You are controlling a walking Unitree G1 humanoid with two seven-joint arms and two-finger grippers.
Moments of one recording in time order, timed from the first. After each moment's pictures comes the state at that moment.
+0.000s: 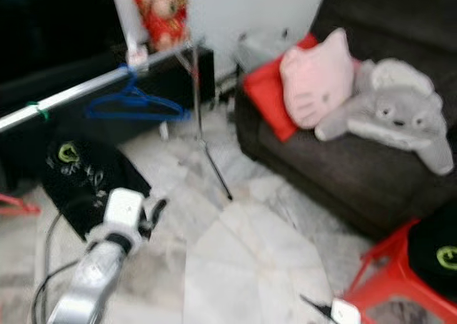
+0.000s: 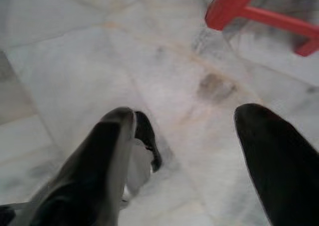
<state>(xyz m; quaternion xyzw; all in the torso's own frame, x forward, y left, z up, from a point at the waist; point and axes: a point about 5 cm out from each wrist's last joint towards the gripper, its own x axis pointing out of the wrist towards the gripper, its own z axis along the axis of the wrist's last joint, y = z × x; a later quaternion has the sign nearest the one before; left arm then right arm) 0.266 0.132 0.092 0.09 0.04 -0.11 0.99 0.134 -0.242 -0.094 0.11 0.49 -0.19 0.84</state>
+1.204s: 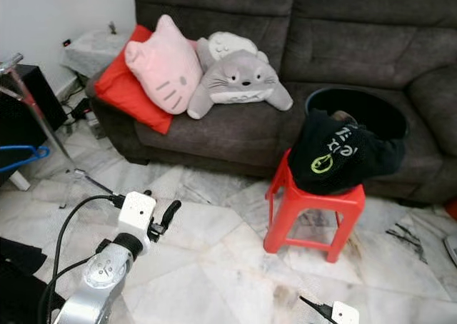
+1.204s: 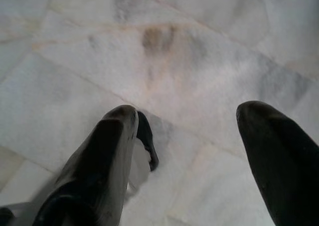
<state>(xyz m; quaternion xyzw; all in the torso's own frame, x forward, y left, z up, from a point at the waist) 0.261 0.131 0.088 0.11 0.04 -0.13 0.98 0.145 -0.236 -0.092 0.12 0.48 -0.18 0.85</state>
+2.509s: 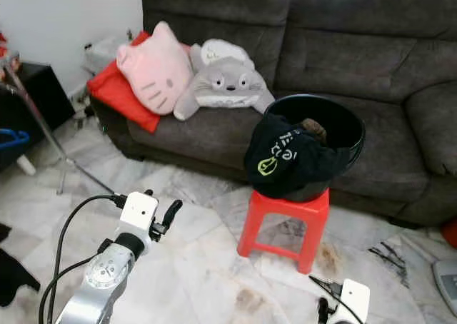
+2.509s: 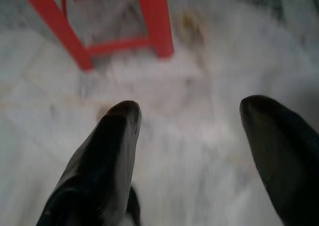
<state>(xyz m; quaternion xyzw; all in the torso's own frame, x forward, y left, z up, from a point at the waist) 0.261 0.125 0.088 0.11 0.03 -0.13 0.99 0.179 -0.261 -0.067 0.08 0.38 -0.21 0.90</state>
